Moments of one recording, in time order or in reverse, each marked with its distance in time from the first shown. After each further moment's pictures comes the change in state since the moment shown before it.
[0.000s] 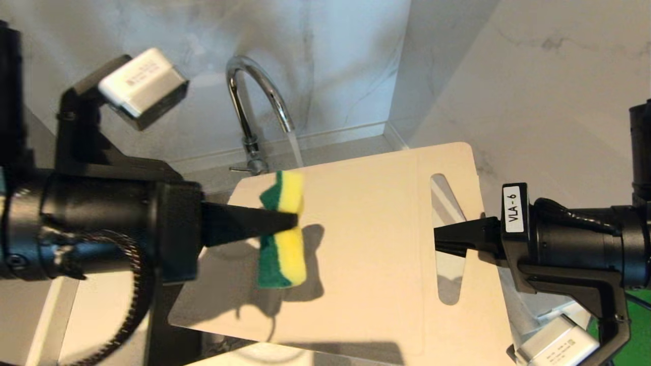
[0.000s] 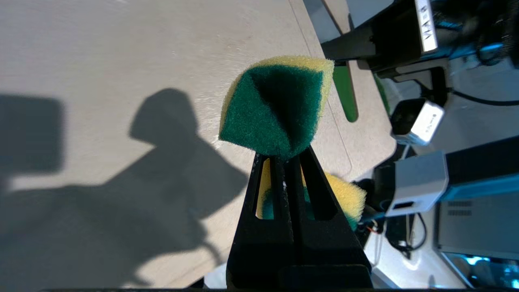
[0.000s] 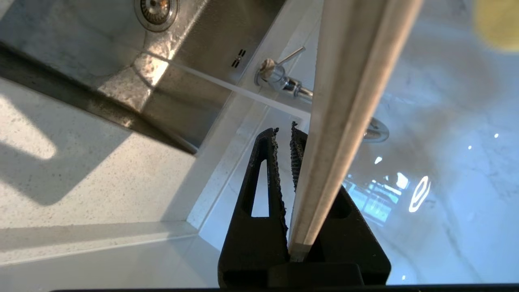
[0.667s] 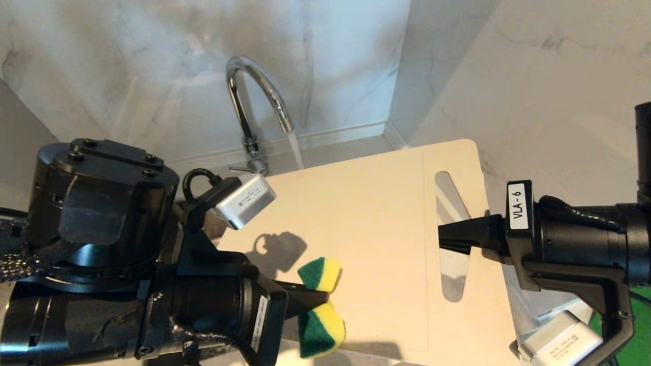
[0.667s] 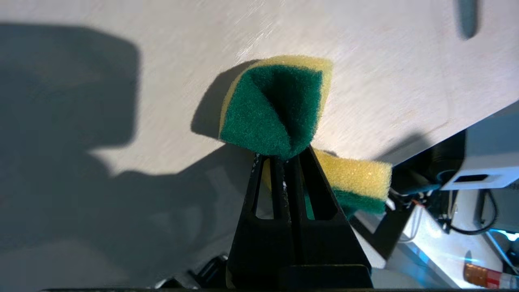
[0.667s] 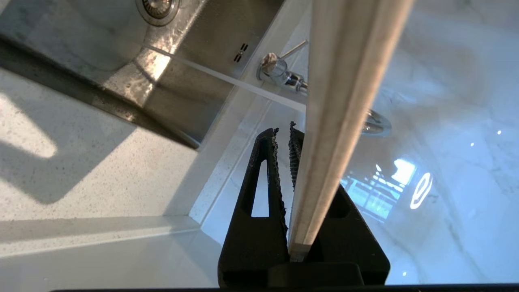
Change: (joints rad) left arm -0.045 0.103 0.173 -0.098 0.063 0.010; right arm -0.019 -0.004 -0.003 0.002 0.008 0.000
